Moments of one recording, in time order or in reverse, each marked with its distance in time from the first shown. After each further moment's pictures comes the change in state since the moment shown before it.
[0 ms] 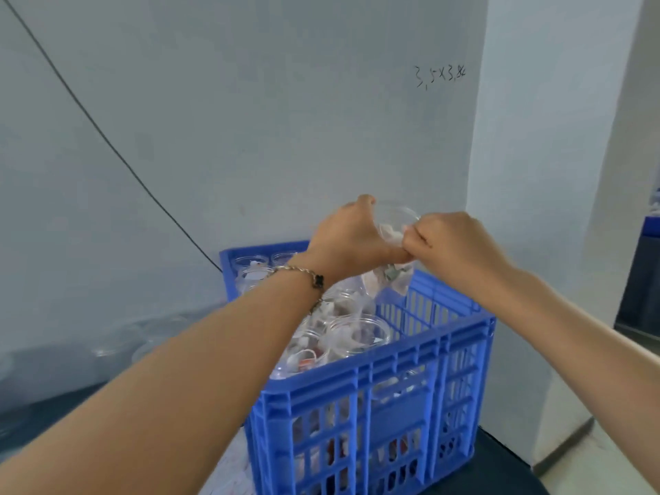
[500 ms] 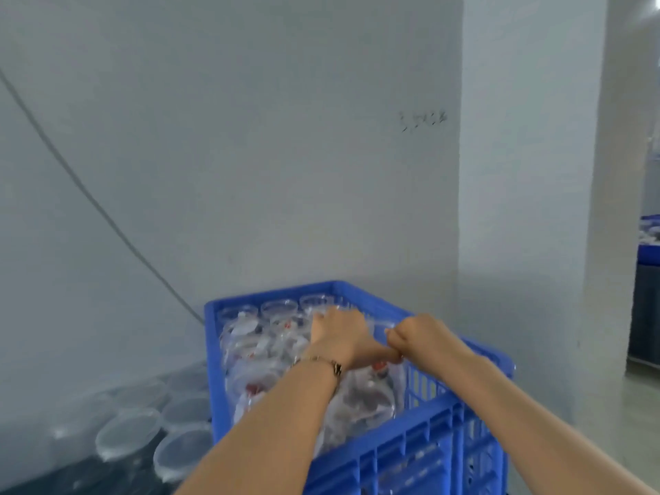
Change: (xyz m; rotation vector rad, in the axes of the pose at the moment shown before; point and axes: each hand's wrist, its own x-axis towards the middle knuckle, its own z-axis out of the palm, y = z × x) left_hand 0.018 -0.049 0.079 0.420 -0.313 -0.160; right_hand 0.002 0.035 0.104 0.080 -0.464 0.257
